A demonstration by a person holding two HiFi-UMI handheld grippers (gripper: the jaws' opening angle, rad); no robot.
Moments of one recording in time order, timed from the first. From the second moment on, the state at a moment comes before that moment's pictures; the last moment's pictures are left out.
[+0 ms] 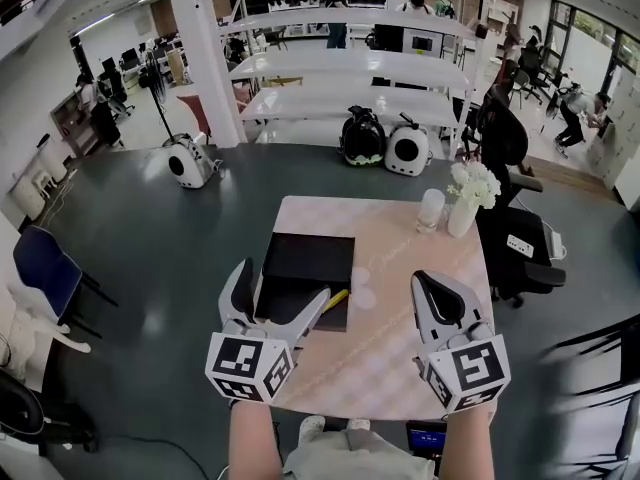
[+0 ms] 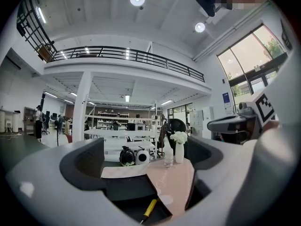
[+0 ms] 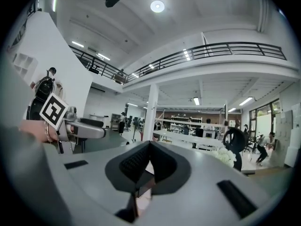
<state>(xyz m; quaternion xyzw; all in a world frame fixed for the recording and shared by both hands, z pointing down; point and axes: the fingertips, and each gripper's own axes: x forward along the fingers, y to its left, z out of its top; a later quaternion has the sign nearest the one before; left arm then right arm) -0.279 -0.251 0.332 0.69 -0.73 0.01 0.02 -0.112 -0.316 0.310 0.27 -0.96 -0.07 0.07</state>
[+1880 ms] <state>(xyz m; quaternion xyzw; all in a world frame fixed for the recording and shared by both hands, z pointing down) -0.256 -0.323 0.592 0.78 -0.44 0.34 0.28 -0.064 -0.327 0.439 0.42 -0.88 0.04 0.21</state>
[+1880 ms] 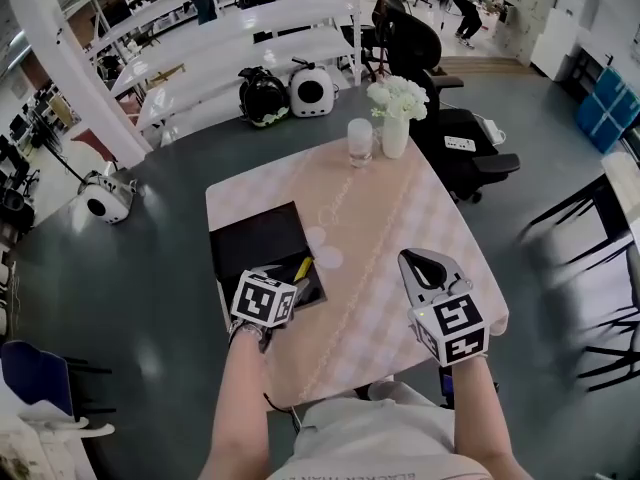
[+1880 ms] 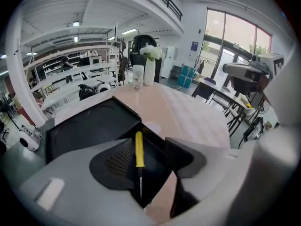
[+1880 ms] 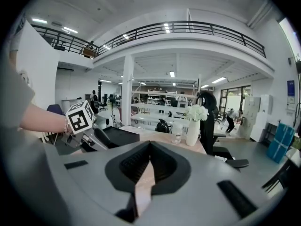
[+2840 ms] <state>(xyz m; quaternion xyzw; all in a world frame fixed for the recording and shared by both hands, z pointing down) -0.263 -0.344 0.679 0.73 -0.41 0.43 0.34 -0.036 -0.329 0.471 0.45 -0.86 0.08 0.24</state>
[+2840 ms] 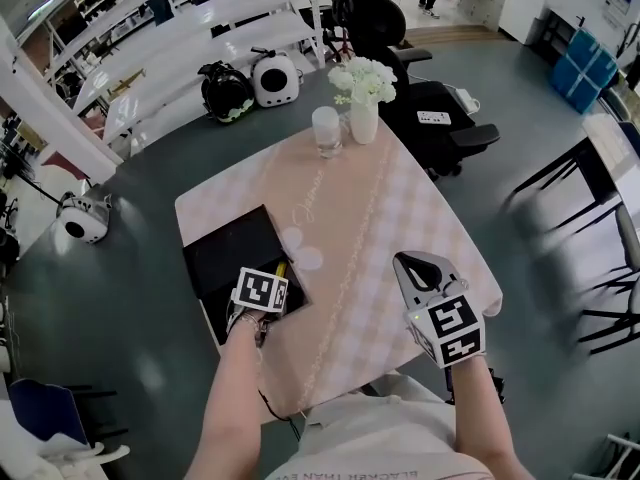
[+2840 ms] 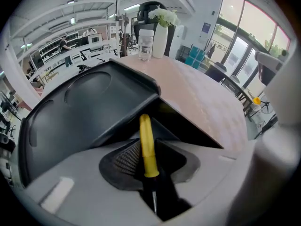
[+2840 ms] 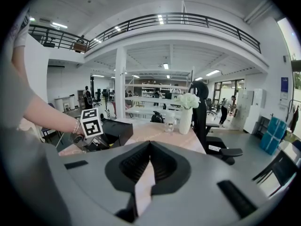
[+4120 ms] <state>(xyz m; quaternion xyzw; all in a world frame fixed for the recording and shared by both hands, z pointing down) -0.278 -0.328 0.606 0.77 -0.42 0.37 0.31 -0.063 -0.333 0.439 0.42 -0.88 0.03 0.22</state>
